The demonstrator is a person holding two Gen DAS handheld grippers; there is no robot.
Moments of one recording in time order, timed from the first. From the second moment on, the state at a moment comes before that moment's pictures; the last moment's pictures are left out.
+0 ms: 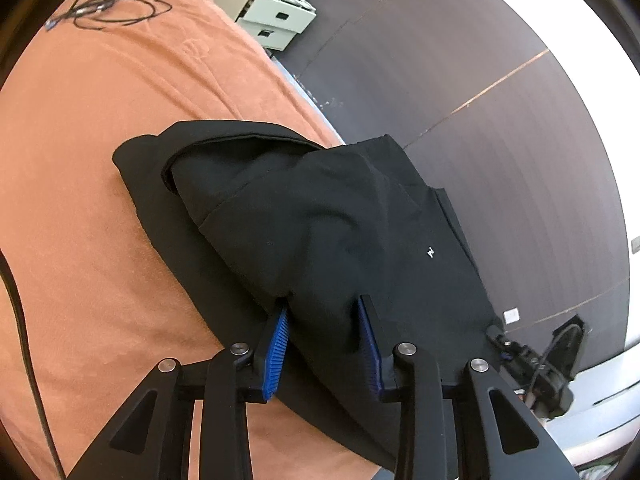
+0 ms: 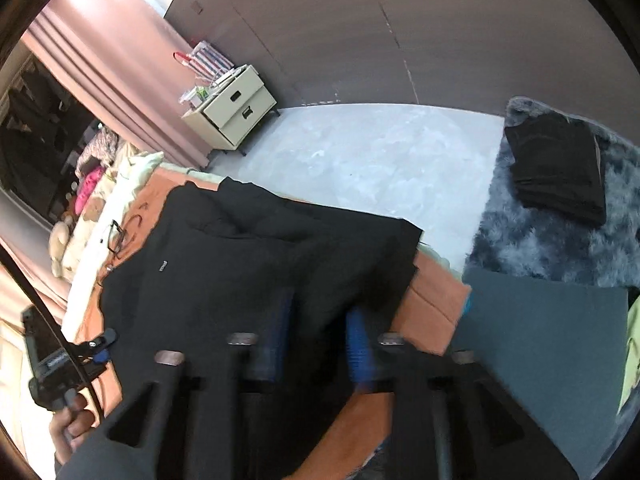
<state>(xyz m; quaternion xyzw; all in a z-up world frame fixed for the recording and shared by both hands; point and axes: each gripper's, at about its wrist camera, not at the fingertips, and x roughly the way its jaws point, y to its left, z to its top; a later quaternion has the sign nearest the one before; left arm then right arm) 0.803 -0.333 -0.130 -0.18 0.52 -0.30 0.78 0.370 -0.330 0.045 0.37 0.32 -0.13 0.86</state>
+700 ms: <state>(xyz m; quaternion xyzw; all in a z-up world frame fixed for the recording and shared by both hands) 0.799 -0.323 -0.138 -0.20 0.50 -0.29 0.79 0.396 -0.353 -0.007 0.42 0.33 -0.09 0.84</state>
